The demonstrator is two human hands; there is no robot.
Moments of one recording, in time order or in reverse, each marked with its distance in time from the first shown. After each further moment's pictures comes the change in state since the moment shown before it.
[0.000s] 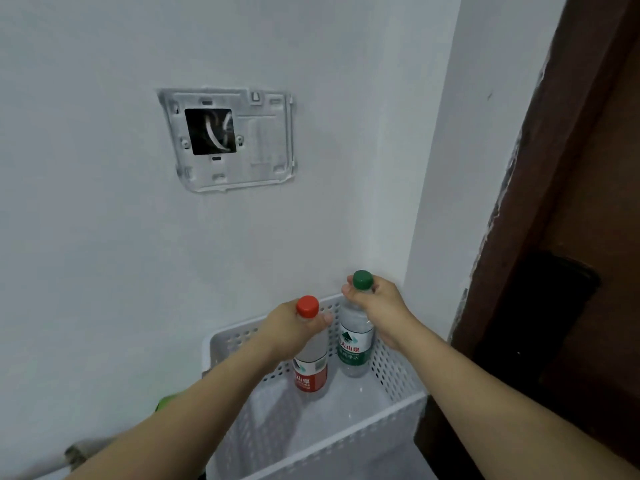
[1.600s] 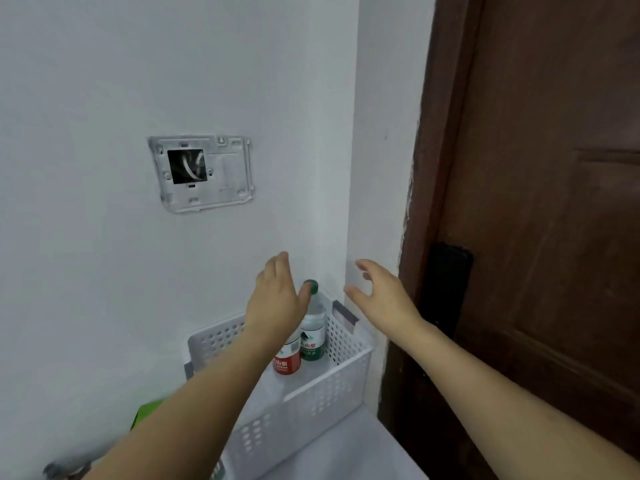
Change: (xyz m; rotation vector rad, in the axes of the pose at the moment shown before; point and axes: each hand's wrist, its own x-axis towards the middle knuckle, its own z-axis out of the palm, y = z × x) left_hand -0.049 0.055 0.025 0.501 0.420 0.527; right_hand -0.123 -0.060 -0.059 -0.788 0.231 -0.357
